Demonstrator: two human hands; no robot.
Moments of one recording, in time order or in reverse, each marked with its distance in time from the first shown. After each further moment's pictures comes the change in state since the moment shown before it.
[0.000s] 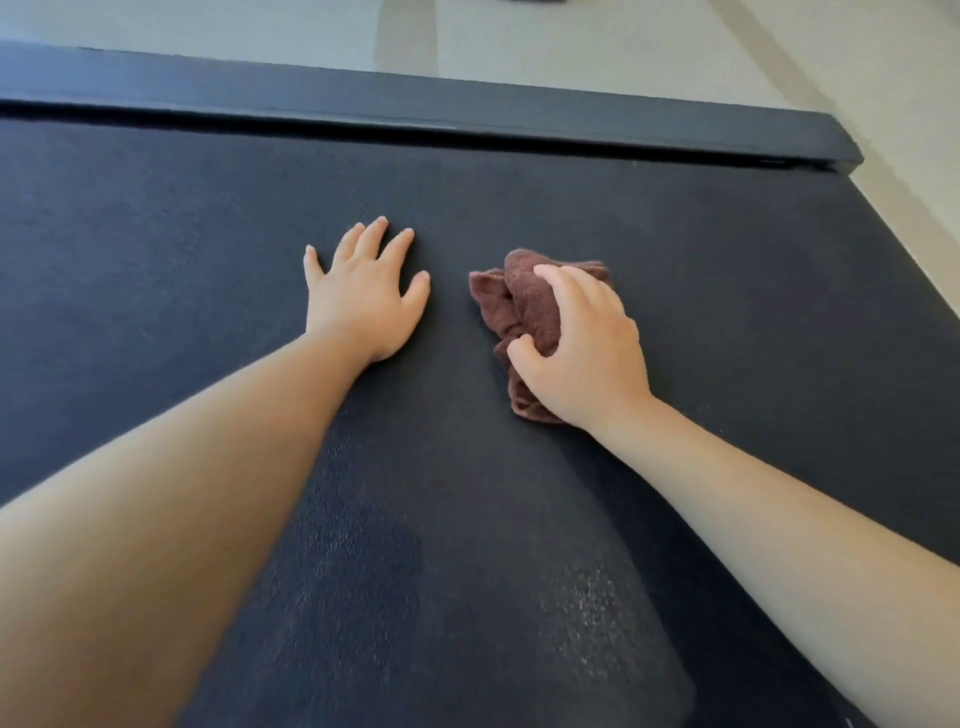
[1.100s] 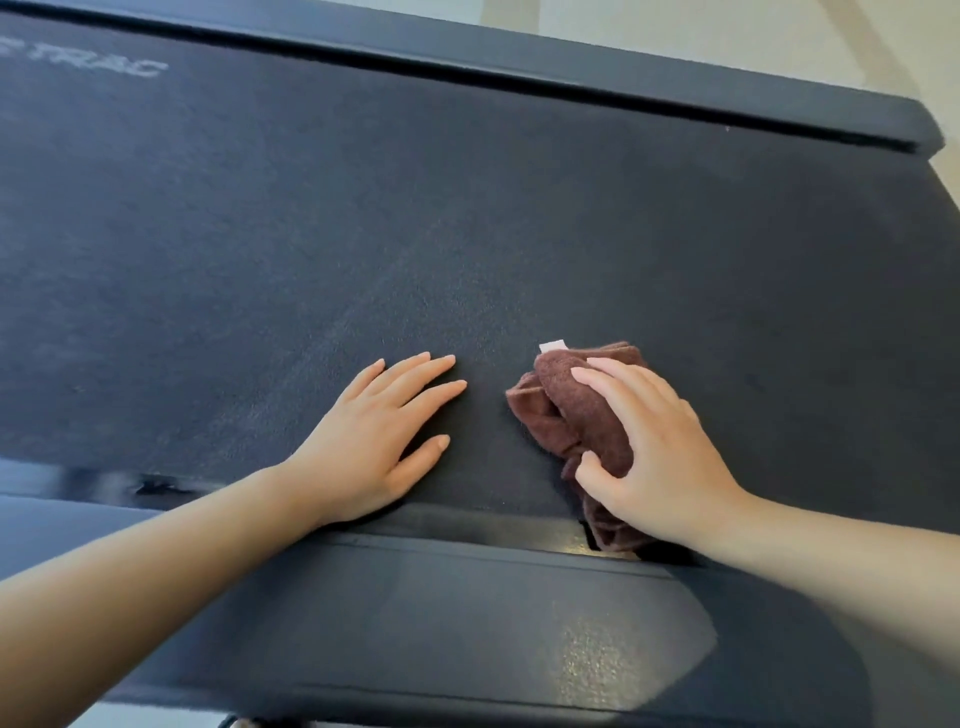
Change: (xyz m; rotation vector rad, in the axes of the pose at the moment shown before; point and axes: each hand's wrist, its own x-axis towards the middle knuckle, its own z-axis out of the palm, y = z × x) left_hand -0.275 -0.073 -0.049 -0.077 -0.191 0.358; right_hand -0.184 -0.061 -0.028 -0.027 -0.272 -0.233
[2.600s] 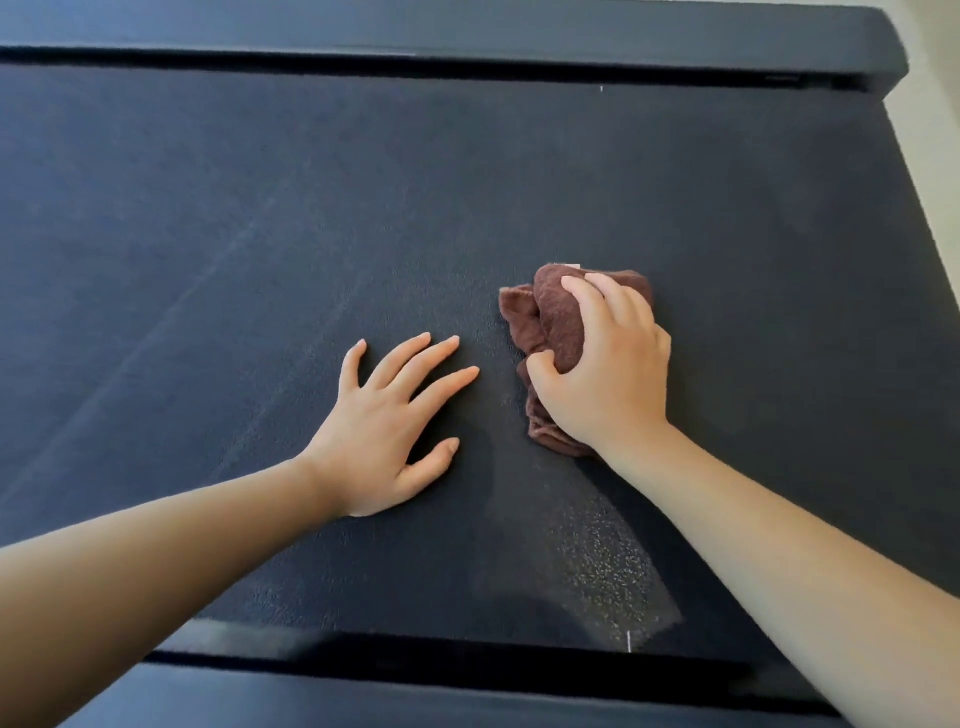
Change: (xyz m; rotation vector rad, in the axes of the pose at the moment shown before) left_hand 0.183 0.127 0.034 0.134 -0.052 0.012; right_hand 0.078 0.176 -0.062 0.042 0.208 0.296
